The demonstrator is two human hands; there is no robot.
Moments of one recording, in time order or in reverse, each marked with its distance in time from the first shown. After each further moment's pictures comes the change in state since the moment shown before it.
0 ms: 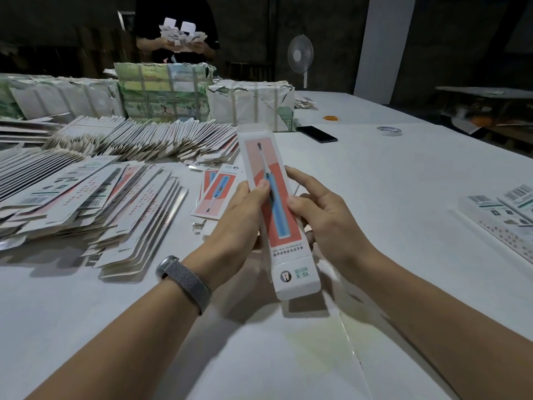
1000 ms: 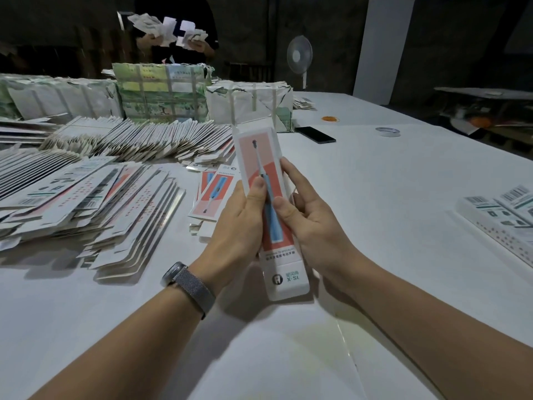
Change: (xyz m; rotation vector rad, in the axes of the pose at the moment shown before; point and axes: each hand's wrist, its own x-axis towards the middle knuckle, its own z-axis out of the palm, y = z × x) left_hand -0.005 0.002 0.007 0.141 0.048 0.220; right_hand -0.002 0.004 0.015 0.150 -0.086 -0.105
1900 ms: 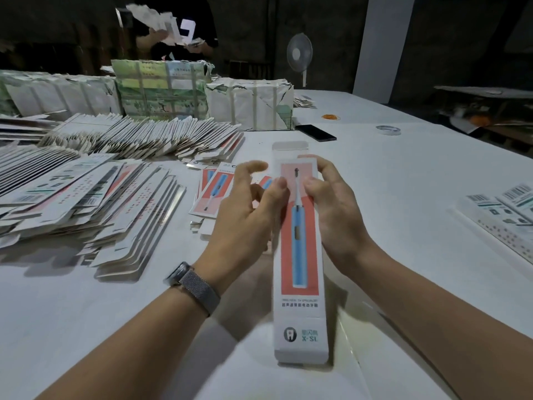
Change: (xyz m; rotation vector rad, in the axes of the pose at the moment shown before) left_hand -0.008 0.012 -0.001 0.153 -0.004 0.087; right_hand 0.004 -0.011 -0.013 -0.079 0.197 -0.025
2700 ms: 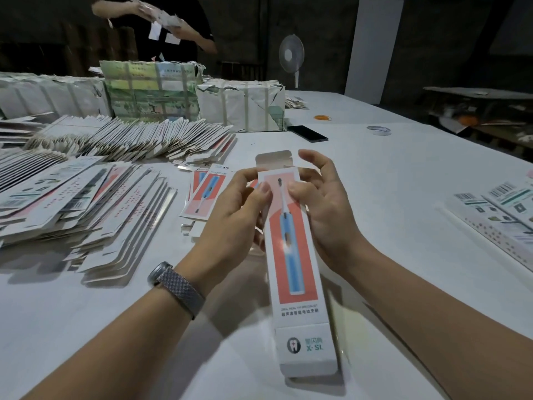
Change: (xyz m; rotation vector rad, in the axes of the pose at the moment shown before) left_hand 0.001 -0.002 -0.002 -0.189 -0.107 -0.055; right_hand 0.006 0.003 -0.002 0.121 0.030 0.041
